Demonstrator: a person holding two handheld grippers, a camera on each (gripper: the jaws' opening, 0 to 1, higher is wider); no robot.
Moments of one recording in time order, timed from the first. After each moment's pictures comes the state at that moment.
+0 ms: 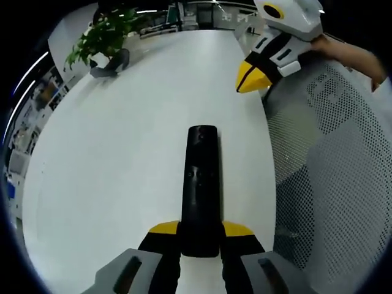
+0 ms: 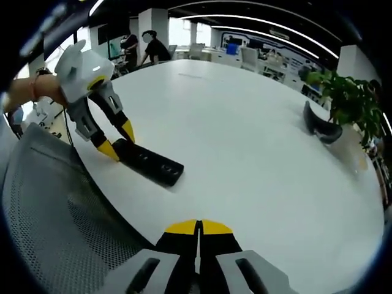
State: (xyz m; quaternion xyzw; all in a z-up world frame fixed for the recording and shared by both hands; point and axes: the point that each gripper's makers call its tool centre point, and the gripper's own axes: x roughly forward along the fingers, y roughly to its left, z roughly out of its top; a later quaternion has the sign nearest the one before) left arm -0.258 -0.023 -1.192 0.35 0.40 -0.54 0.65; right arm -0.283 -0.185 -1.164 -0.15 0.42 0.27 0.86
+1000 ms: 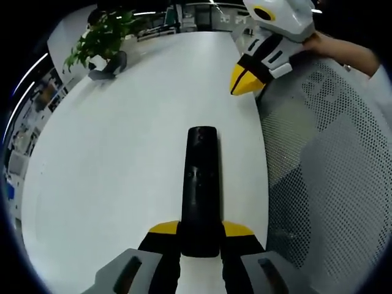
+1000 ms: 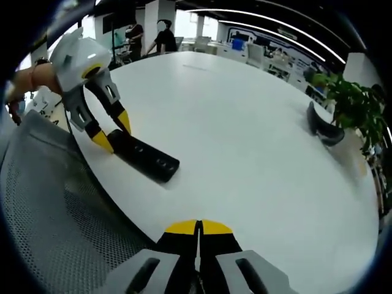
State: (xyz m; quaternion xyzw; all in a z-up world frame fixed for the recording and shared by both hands) left arm -0.268 -0.023 -1.192 0.34 0.40 -0.55 0.65; right arm -0.286 -0.190 -1.170 -0.17 0.43 0.26 0.85
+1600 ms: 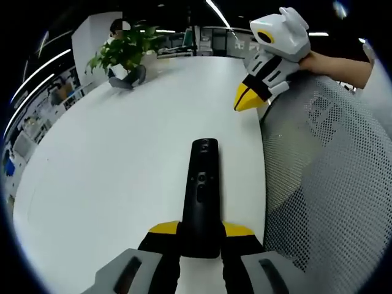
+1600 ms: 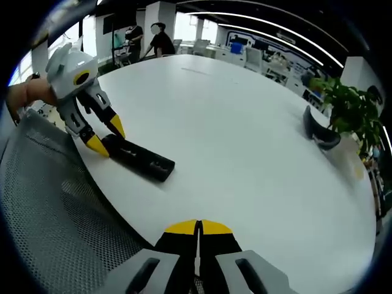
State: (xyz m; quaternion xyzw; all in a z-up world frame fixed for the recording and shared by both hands) left arm -0.275 -0.020 -1.191 0.25 0.33 -0.55 0.72; right arm -0.281 -0.194 -1.167 -0.19 0.42 0.26 0.85
